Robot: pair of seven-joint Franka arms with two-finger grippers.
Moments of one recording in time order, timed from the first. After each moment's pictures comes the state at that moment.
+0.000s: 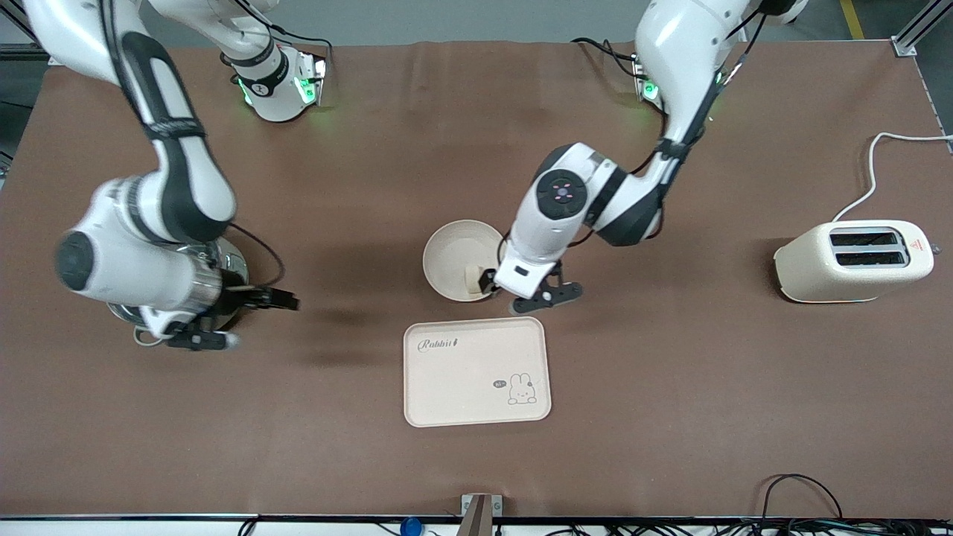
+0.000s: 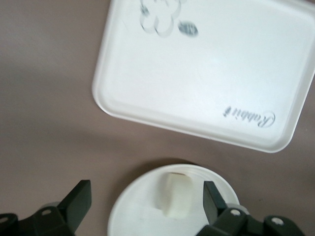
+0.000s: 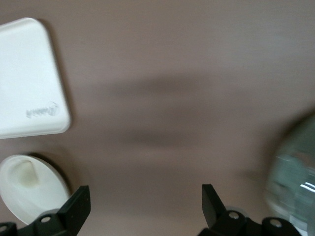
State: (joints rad) left arm -0.62 0.65 -0.10 -1.54 -0.03 2.32 -0.99; right arm 0.04 0.33 0.04 -1.72 0.25 1.94 0.06
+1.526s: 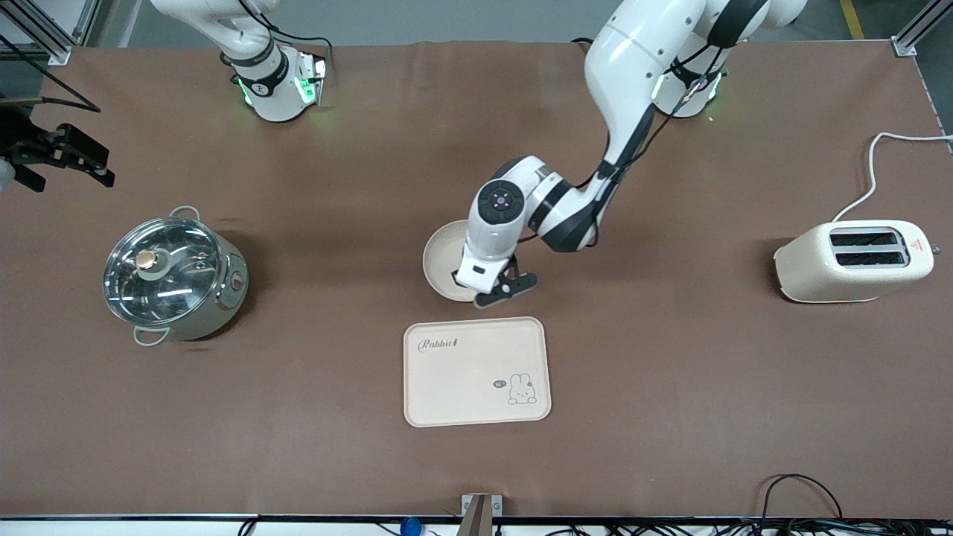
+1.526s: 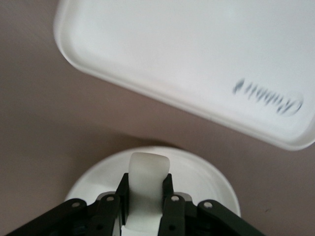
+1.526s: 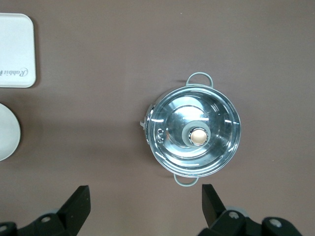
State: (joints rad) left arm -0.69 0.74 -0.06 -1.44 -0.02 2.27 -1.16; right arm 0.06 -0.10 -0.07 -1.65 -0.03 1.57 -0.09
